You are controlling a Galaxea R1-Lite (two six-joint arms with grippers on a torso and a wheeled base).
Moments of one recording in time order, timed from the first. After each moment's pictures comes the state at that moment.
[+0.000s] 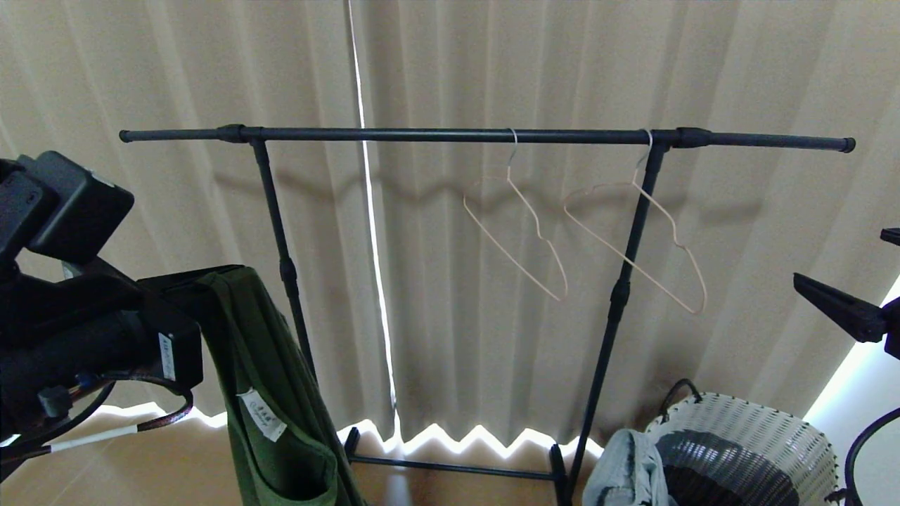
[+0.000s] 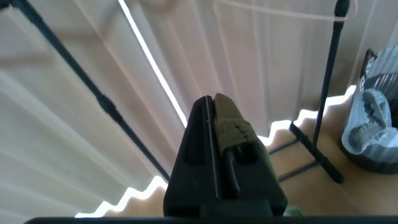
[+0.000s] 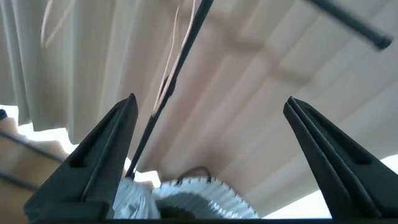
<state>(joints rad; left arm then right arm) -0.45 1.16 -0.65 -0.34 0.07 0.27 -0.14 1.15 -0.57 -0.44 0.25 -0.40</state>
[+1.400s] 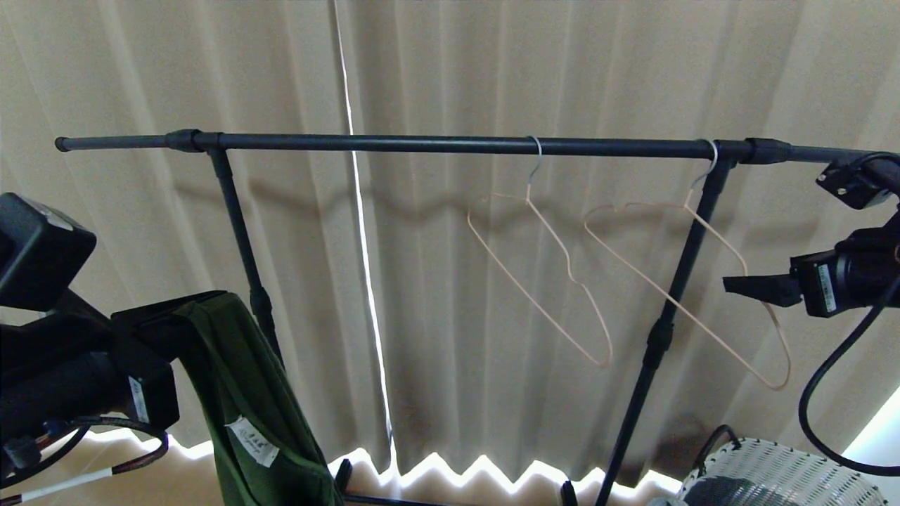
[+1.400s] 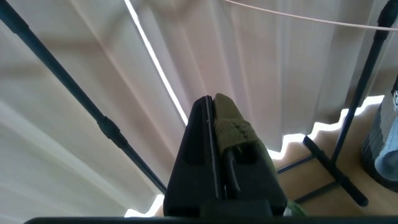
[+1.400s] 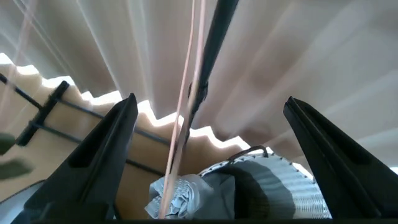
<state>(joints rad) -0.45 1.09 -0.54 -0.38 0.07 0.26 -0.03 1.44 -1.05 0.19 0.15 -0.20</state>
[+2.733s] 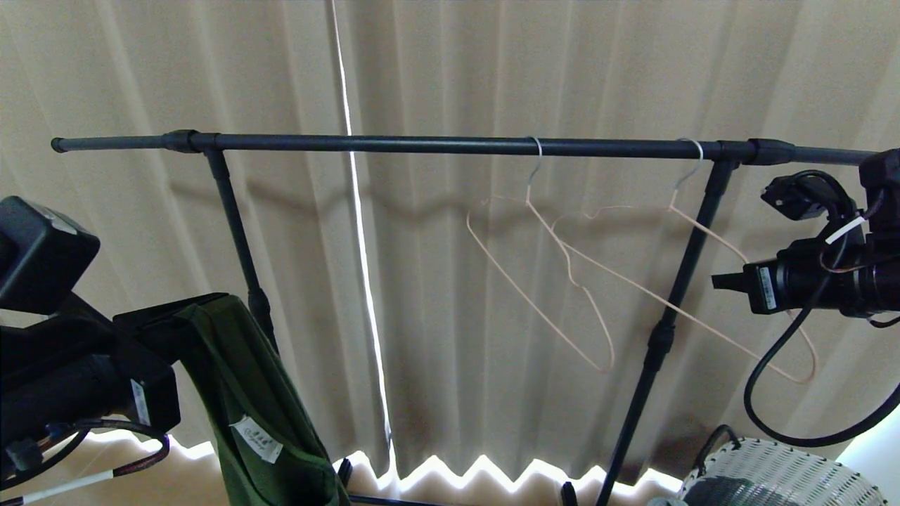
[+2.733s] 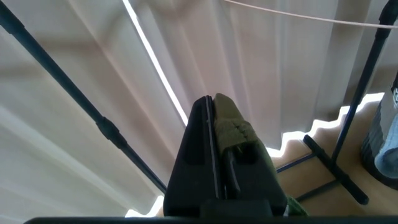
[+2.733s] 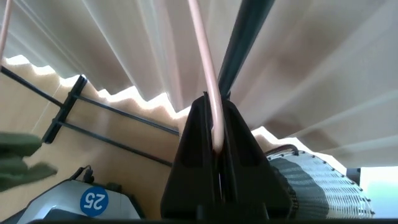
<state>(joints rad) -0.45 1.09 -0.54 -0.38 0.07 0.26 0.01 1.57 -1.06 0.12 0.14 -0.09</state>
